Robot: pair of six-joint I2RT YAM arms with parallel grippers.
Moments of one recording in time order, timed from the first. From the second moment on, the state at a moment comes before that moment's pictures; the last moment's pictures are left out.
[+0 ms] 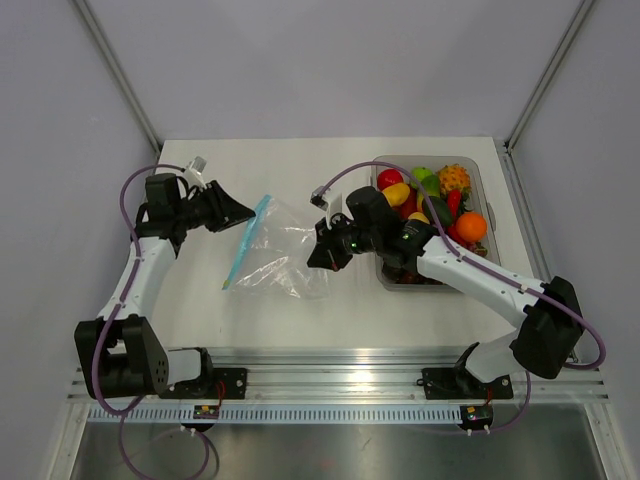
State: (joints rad) left arm 0.08 1.27 0.96 -0.30 0.80 -0.54; right arm 0.82 1.44 1.20 -0.33 -0.44 0.24
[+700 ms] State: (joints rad) left arm 0.02 1.31 0.92 -0.20 0.84 -0.61; right arm 0.82 1.47 1.22 -0.35 -0.44 0.24
